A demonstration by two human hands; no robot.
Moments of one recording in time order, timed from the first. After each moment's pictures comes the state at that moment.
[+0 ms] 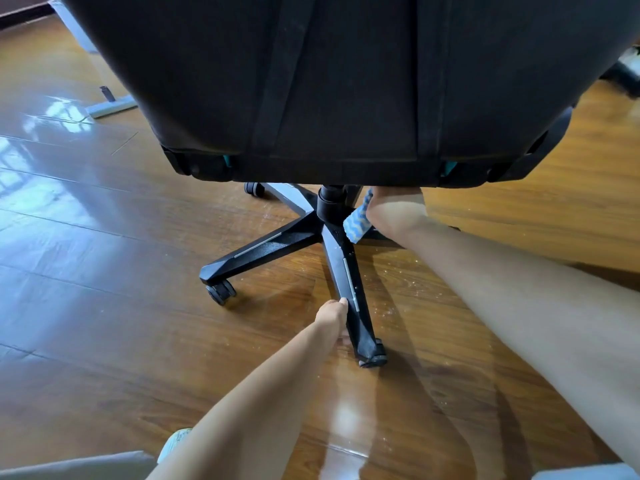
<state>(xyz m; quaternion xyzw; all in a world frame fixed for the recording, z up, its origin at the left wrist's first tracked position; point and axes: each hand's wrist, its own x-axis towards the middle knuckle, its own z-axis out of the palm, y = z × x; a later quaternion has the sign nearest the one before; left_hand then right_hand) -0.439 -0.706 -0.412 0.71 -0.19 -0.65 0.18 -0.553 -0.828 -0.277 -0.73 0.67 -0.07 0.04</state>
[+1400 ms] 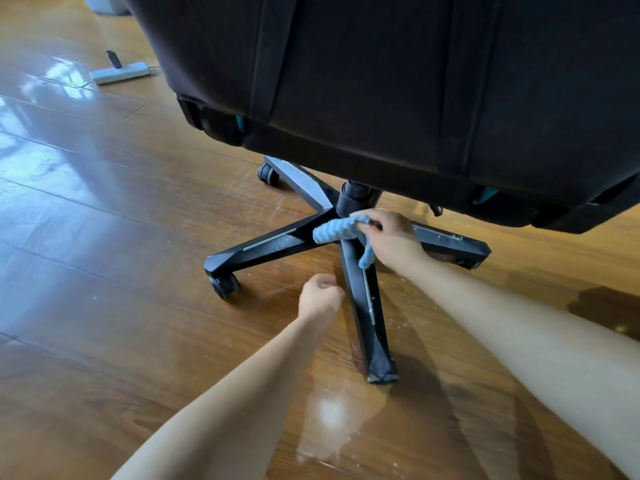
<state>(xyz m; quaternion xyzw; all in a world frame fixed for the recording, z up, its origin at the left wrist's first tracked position) -0.379 -0.739 -0.425 0.72 -0.28 -0.55 0.32 -0.513 -0.833 -0.356 -0.70 0.61 -0.26 0.27</state>
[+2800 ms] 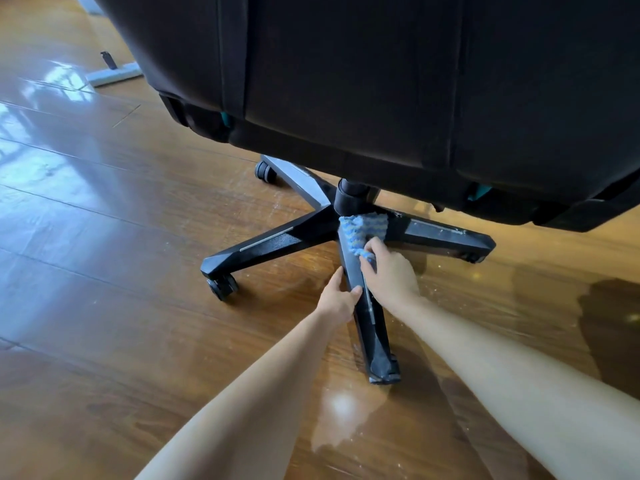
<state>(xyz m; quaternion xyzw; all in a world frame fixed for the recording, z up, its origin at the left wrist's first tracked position) -0.407 -0.750 -0.436 0.65 -0.29 -0.63 0.30 -0.532 -0.794 -0.424 -0.75 0.62 -0.18 0.12</state>
